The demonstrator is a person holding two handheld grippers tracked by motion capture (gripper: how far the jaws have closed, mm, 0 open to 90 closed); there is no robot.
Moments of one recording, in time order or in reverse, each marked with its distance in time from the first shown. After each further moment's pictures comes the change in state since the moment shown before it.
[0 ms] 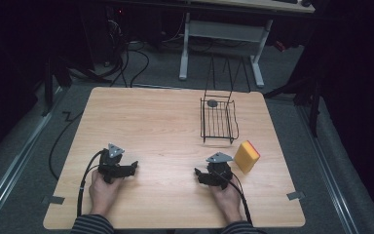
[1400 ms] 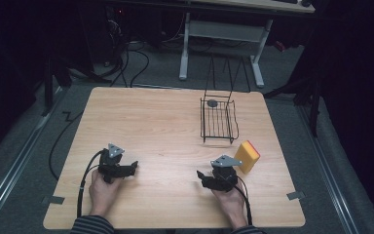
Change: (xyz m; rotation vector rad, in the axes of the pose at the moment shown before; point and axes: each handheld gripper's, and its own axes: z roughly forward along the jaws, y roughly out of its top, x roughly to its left) left arm 0.000 0.000 0.000 0.001 -0.001 -0.001; right arm 0.004 -0.001 -0.034 -0.060 0.052 0.007
